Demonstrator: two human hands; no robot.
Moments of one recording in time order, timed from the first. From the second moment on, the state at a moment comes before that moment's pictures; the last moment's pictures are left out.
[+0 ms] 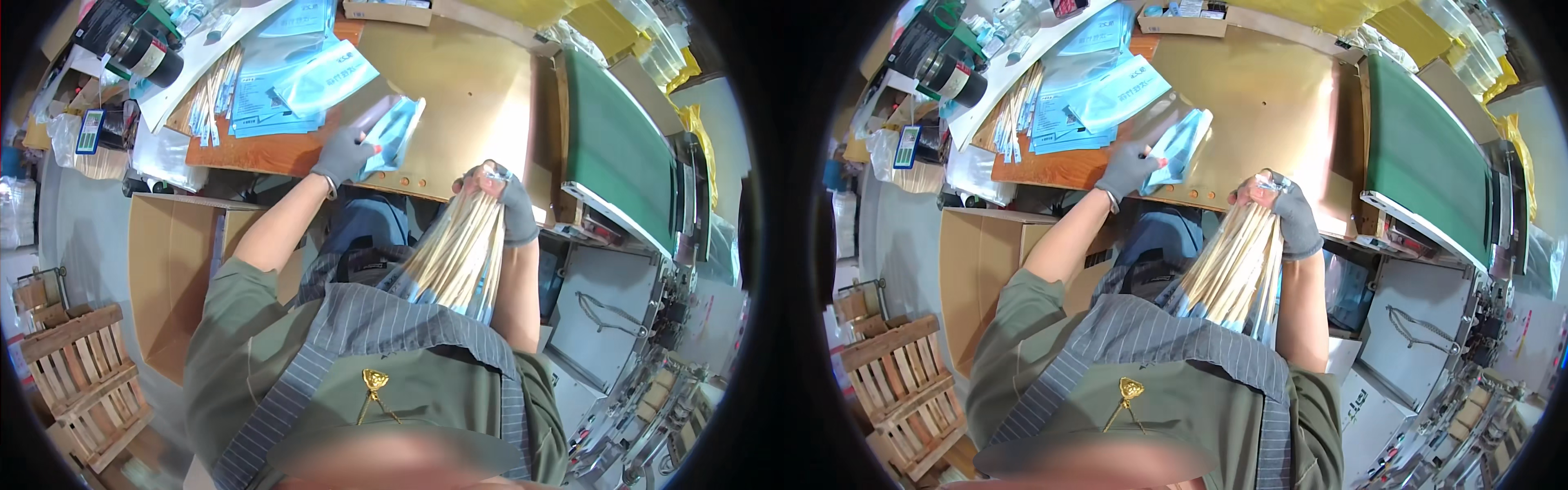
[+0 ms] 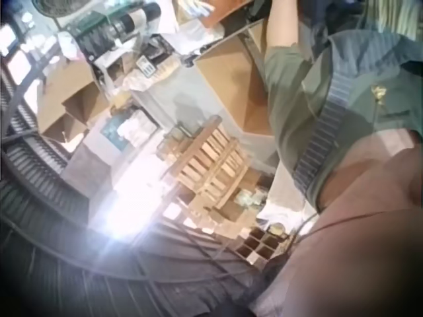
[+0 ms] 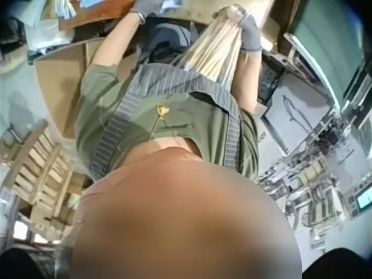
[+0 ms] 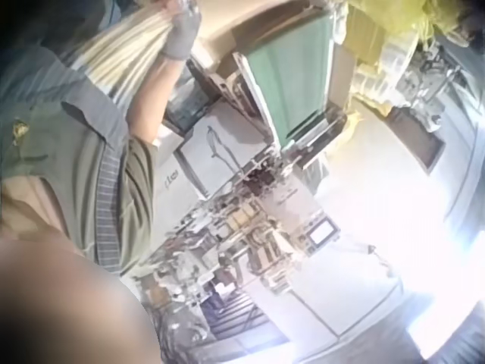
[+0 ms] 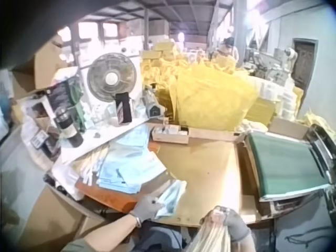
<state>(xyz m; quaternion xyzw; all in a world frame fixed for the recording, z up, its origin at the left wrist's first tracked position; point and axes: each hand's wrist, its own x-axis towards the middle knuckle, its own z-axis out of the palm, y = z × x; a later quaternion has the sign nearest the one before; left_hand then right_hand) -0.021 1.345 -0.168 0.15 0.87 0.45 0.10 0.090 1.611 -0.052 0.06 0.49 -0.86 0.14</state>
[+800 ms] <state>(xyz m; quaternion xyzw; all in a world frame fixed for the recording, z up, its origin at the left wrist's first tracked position) 0.029 1.400 -0.095 0.52 0.77 0.34 -0.17 0.041 1.564 -0.146 -0.07 0.60 -0.80 0.04</state>
